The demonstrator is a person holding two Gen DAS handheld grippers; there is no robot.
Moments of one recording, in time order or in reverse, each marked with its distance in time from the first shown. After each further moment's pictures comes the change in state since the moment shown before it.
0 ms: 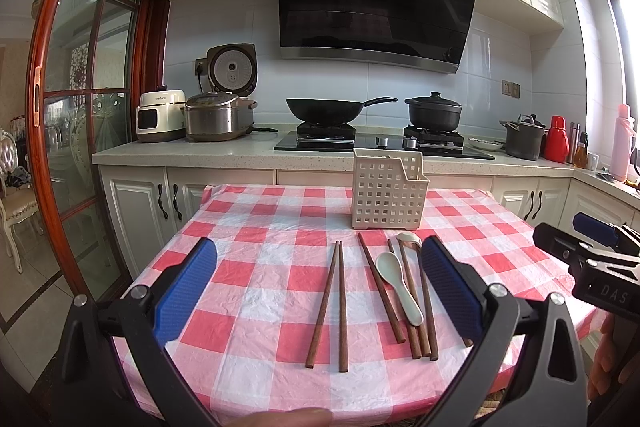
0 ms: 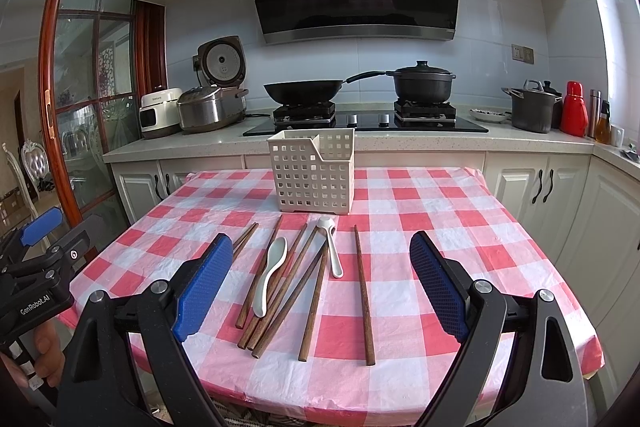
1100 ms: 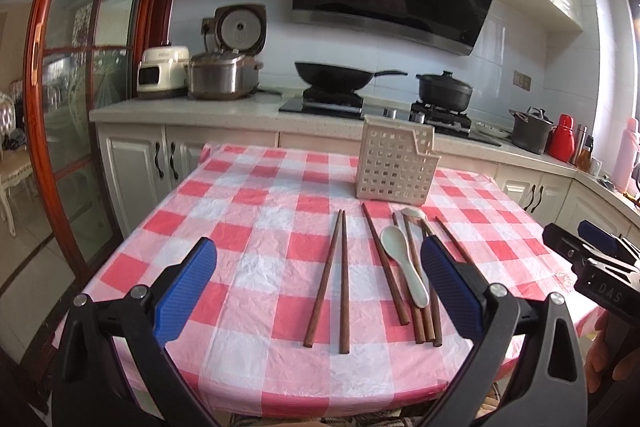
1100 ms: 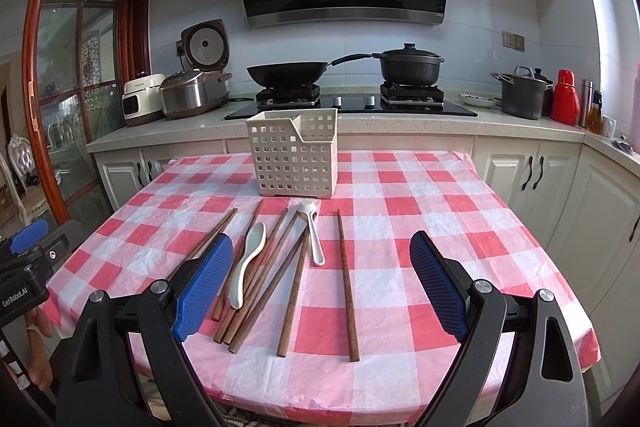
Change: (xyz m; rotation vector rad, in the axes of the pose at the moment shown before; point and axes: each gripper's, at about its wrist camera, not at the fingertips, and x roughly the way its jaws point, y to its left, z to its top) left arm 0.022 0.020 -0.015 -0.096 0.156 -0.014; right arm 0.021 -0.011 -0.006 0.023 0.063 -0.053
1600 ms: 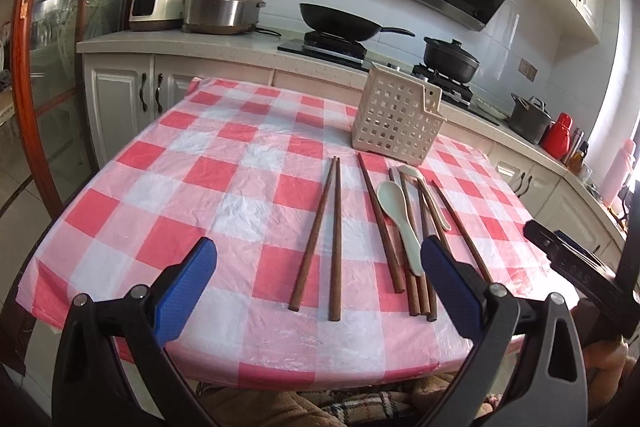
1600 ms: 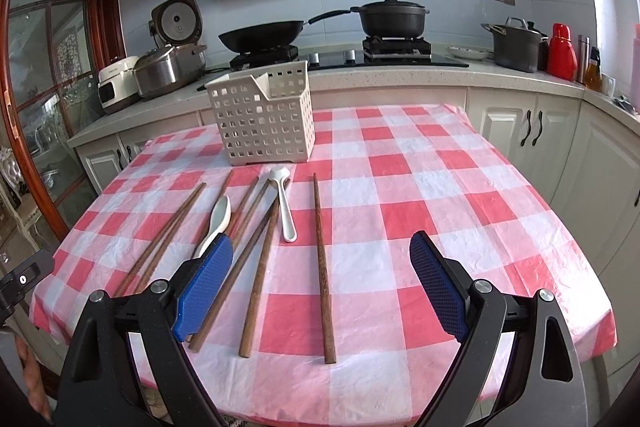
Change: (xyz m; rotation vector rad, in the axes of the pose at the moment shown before) left arm 0.038 0.017 -0.016 -0.101 0.172 -0.072; right arm 0.059 -0.029 -0.008 0.064 0.153 -0.015
